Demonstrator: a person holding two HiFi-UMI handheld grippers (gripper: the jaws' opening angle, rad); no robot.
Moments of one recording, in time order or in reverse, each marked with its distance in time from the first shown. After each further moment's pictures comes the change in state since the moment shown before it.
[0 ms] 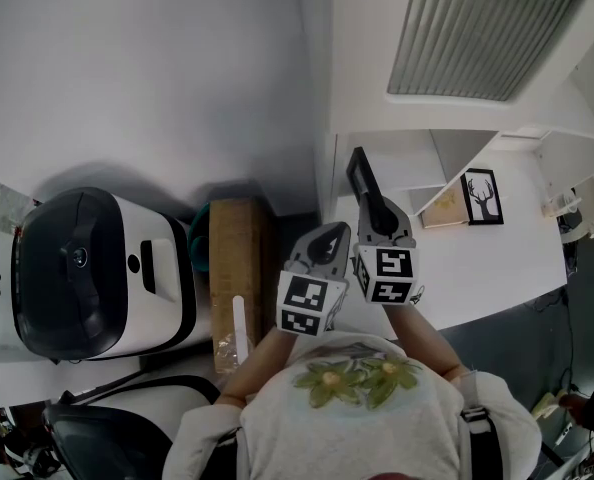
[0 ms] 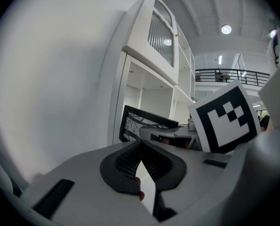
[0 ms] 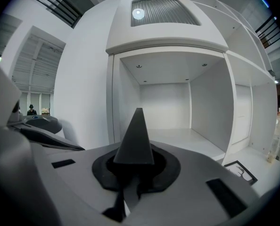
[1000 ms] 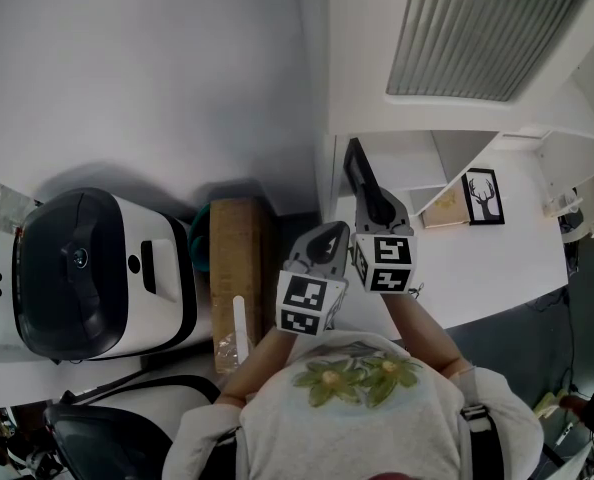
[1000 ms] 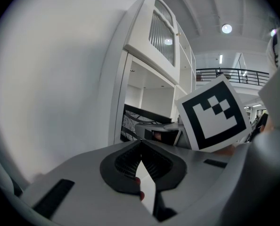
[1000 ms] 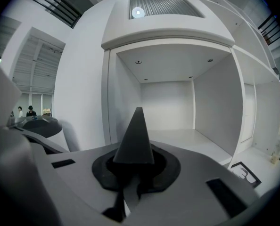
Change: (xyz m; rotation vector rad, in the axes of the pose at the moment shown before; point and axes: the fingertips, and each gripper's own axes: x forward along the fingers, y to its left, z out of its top) left arm 0.003 0.003 -0.001 -0.003 0.002 0.011; right arm 0.019 -0.002 0.005 0.005 0.010 0.021
